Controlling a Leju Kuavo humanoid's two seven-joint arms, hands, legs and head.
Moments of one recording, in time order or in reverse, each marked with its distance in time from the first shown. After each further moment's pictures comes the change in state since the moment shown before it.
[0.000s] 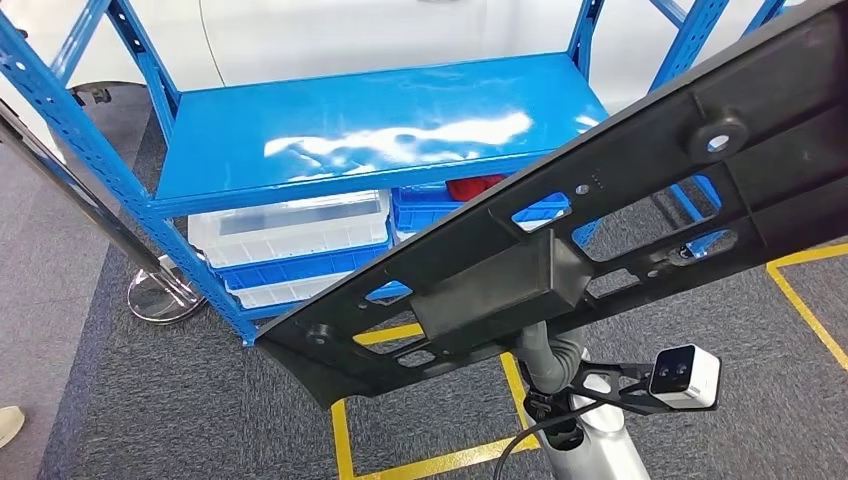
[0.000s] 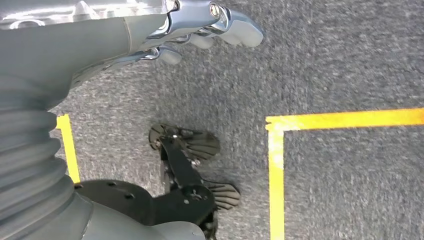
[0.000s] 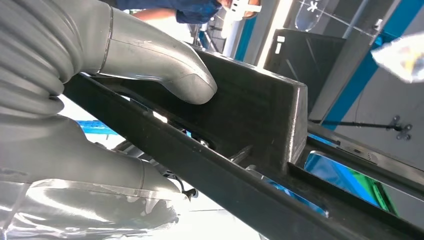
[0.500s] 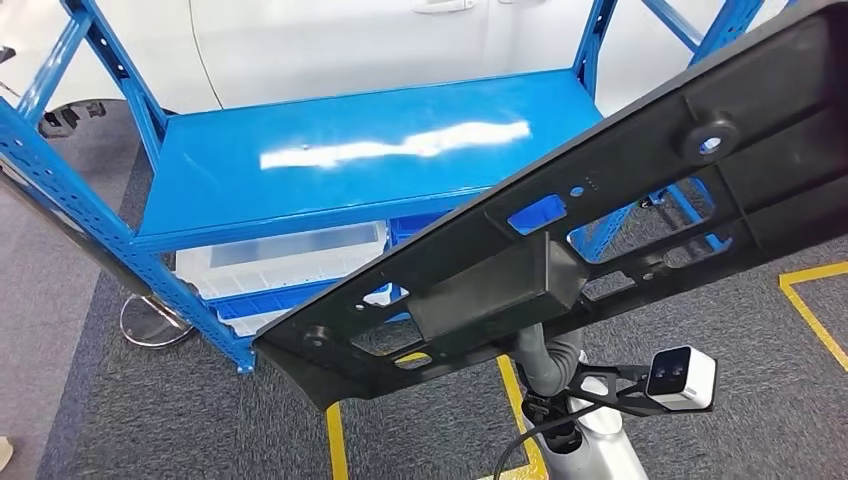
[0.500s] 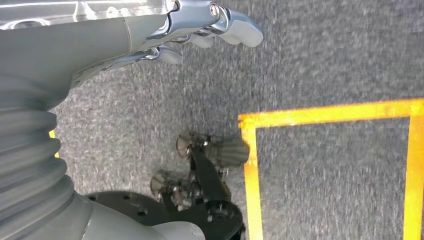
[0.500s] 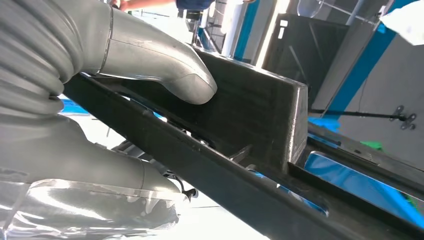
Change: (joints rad) left arm 0.000 -0.002 -0.015 -0.001 -0.026 -0.011 -0.004; right arm -0.003 -0.001 0.022 0.009 -0.005 -0.005 -0.001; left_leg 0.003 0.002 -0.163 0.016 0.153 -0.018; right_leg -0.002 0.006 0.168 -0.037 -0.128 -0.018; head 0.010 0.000
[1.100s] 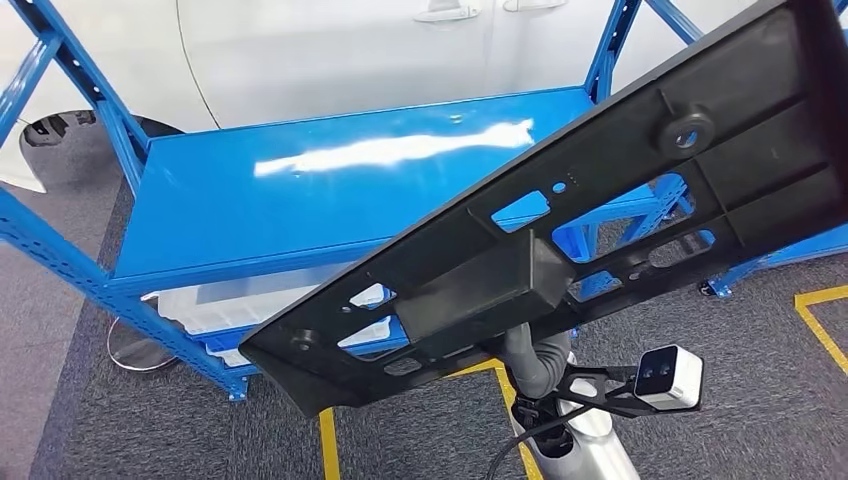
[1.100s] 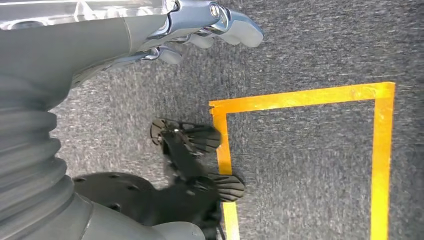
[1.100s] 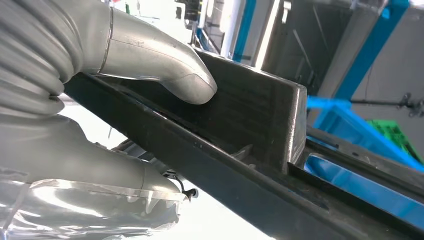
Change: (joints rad) left arm -0.006 0.002 -0.001 -0.001 -0.014 -0.012 0.009; right arm -0.004 -0.001 0.054 0.000 -0.015 -0.033 0.000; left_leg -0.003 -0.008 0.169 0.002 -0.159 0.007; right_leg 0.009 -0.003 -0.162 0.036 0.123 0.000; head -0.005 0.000
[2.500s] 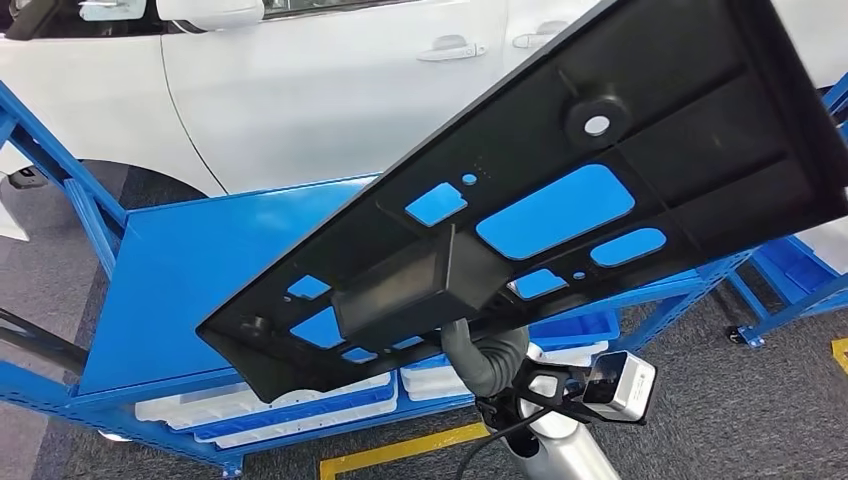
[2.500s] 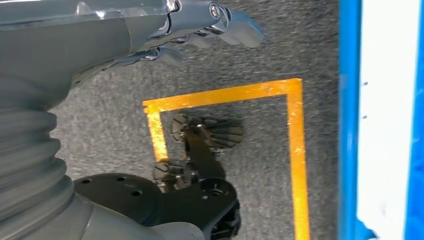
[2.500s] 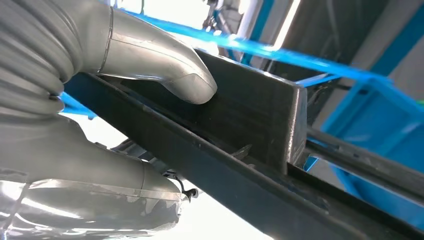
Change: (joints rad) left arm -0.007 0.007 0.002 -0.001 -0.004 -0.042 0.005; right arm -0.090 0.027 0.162 0.000 0.104 -0.215 0.000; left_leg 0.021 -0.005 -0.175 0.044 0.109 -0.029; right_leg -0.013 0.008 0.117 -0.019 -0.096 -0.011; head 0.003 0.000
